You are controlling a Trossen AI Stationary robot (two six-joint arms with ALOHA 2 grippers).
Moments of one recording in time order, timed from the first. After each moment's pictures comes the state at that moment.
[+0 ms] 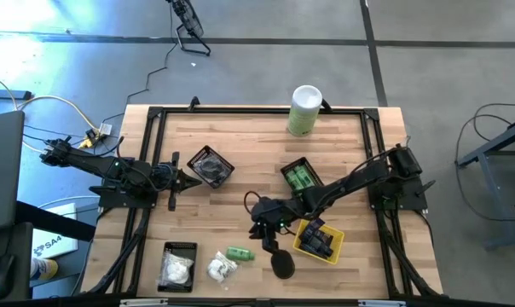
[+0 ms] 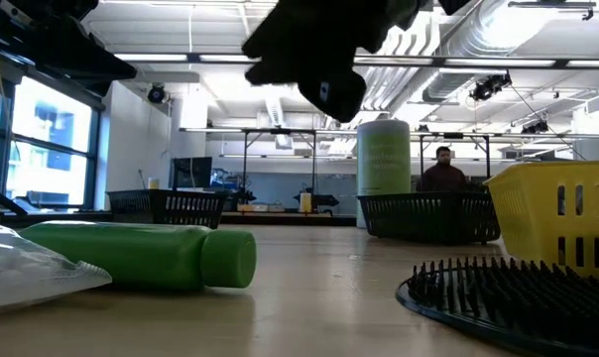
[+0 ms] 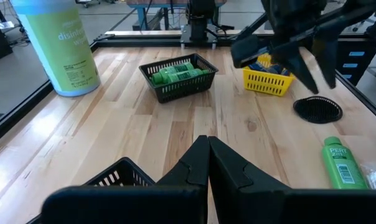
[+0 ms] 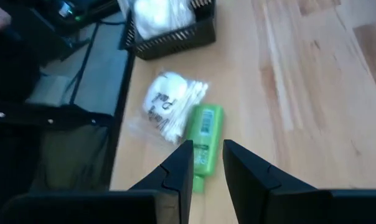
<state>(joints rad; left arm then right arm) -0.30 0.34 0.32 -0.21 -0.35 -0.09 0.30 1.86 1.25 0.00 -0.11 0.50</state>
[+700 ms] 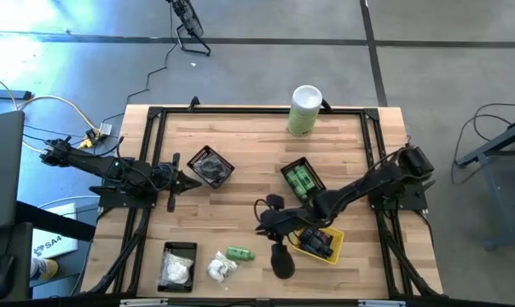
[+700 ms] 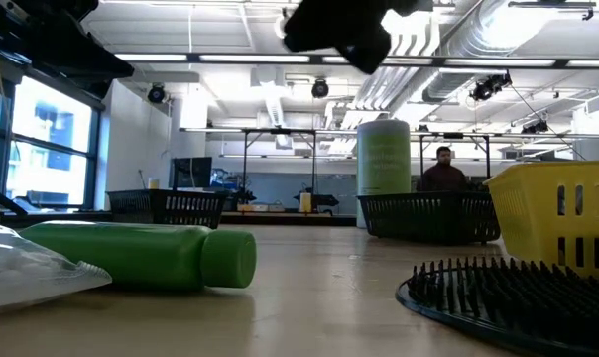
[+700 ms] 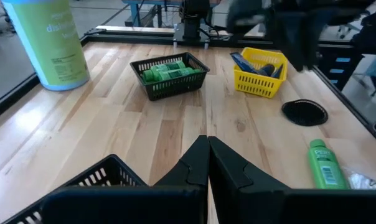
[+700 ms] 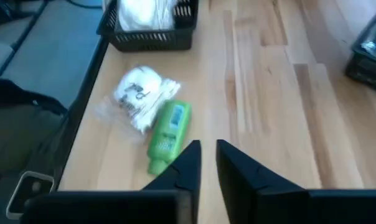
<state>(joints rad) -0.30 0.34 0.32 -0.21 -0.32 -0.14 0.39 1.76 1.25 -0.13 0.15 0.32</state>
